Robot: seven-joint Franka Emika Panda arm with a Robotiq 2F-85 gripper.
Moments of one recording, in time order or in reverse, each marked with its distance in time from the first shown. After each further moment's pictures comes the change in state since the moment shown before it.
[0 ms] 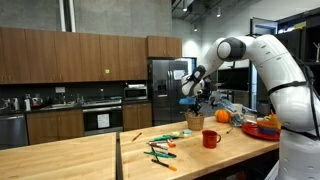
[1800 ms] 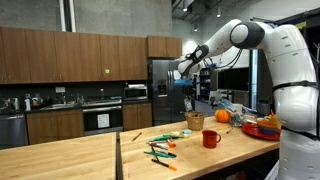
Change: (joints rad) arm -0.007 -0.221 0.099 0.041 0.122 -0.151 -0.193
